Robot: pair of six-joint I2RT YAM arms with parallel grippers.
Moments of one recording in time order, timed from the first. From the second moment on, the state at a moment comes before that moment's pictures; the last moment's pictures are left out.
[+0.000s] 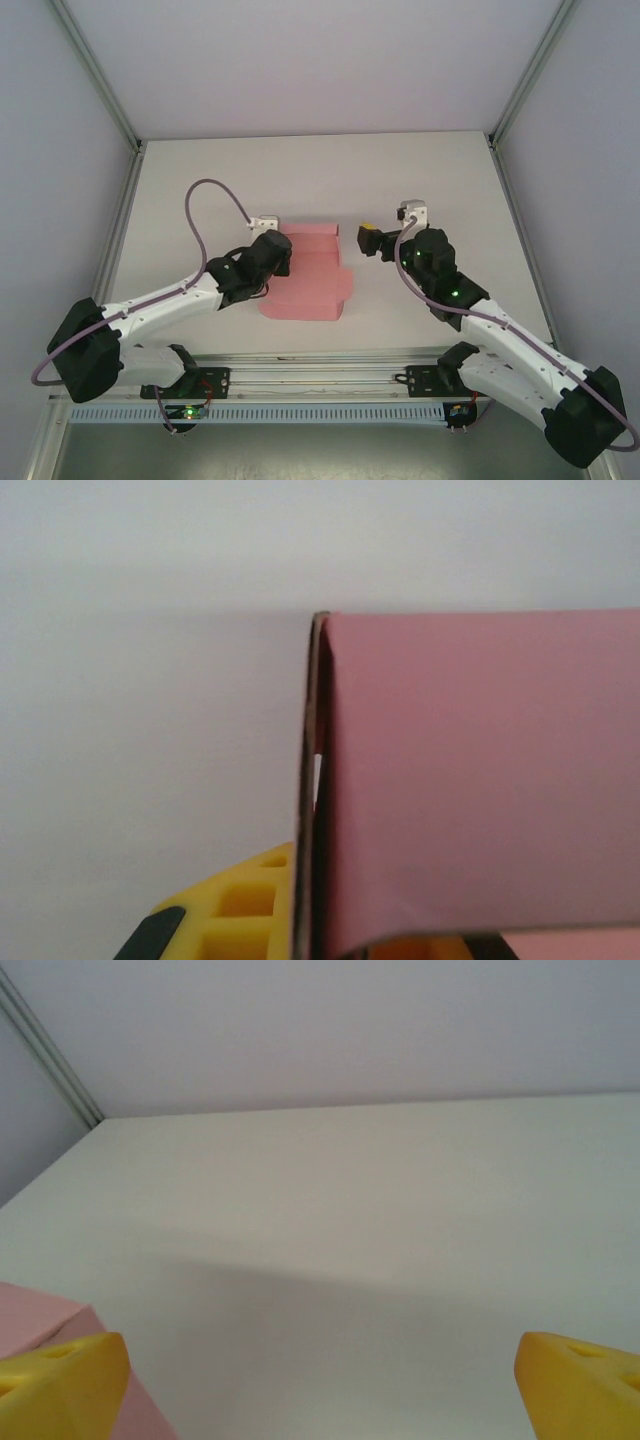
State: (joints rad) left arm -0.78 1.27 0.81 -0.34 -0.36 -0.59; right arm 0.56 0.86 0.53 0.04 0.15 0.31
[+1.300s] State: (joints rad) left arm -0.71 2.35 2.14 -1.42 -0.25 0.60; right arm 0.54 0.62 0.47 -0.19 0.23 0.32
